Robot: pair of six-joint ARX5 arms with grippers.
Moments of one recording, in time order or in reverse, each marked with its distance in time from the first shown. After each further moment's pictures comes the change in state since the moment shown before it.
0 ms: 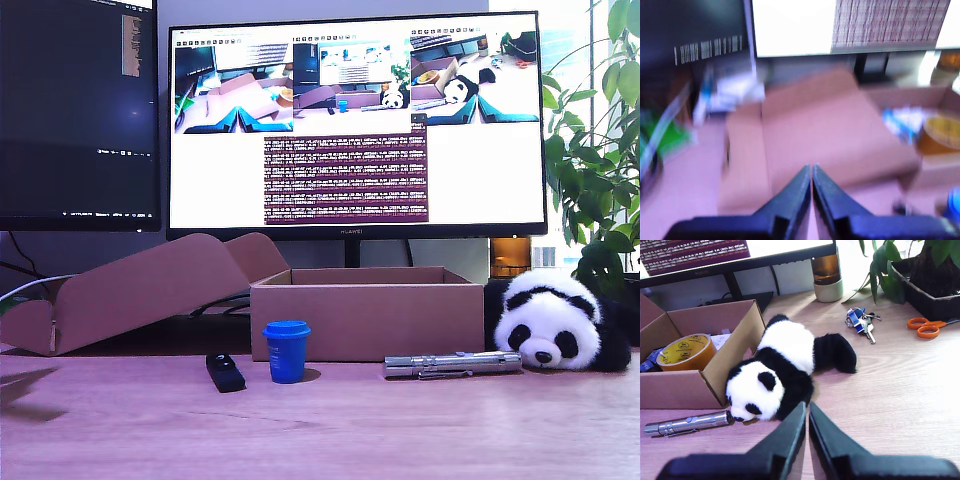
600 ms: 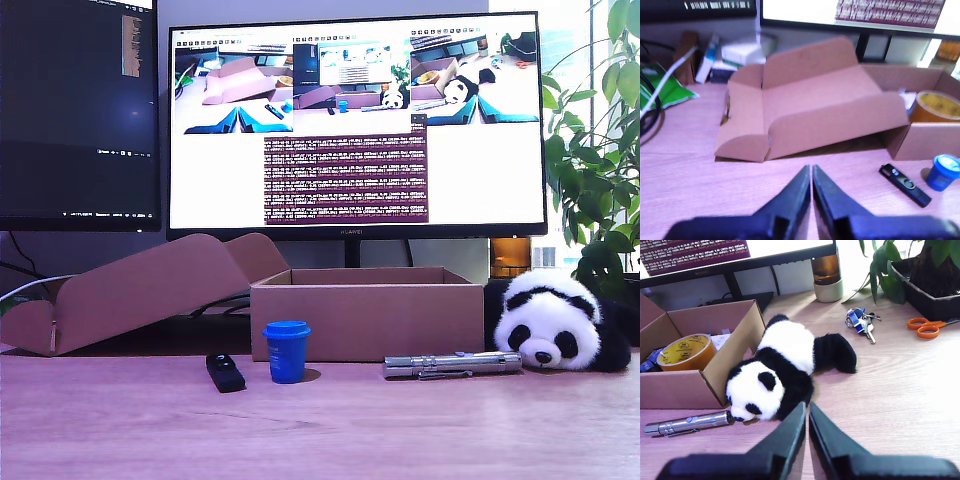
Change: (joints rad) left arm 0.000 -0.422 -0.143 -0.223 -0.014 -0.074; right arm 0.000 0.000 0.000 0.000 0.000 0.000
